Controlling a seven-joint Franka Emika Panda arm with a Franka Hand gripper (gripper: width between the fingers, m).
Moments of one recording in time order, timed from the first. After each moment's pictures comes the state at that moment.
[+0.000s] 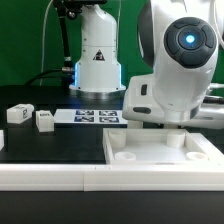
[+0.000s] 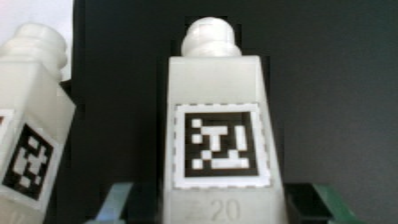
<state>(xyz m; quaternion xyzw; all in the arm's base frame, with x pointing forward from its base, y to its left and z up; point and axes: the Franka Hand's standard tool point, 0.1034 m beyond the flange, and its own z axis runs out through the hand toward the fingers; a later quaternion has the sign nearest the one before) 0.428 0.130 0.008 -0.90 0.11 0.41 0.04</state>
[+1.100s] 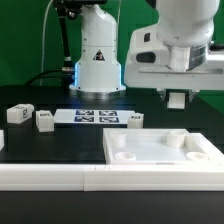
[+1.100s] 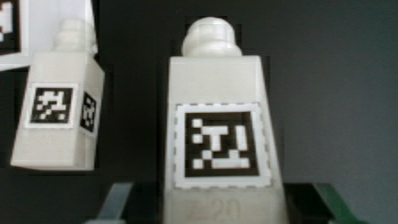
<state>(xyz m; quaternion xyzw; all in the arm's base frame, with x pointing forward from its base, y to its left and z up) 0.460 0.120 0.072 -0.96 0.08 0.26 0.05</state>
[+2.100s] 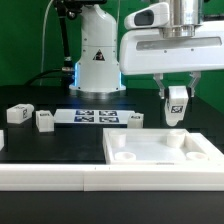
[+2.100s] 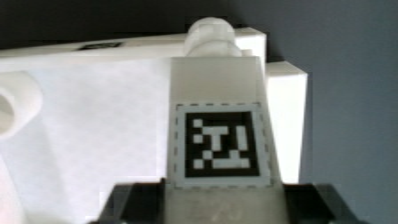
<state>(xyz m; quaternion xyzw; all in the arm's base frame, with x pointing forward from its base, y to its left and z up) 0.512 0.113 0.097 -1.00 0.03 -0.07 0.05</state>
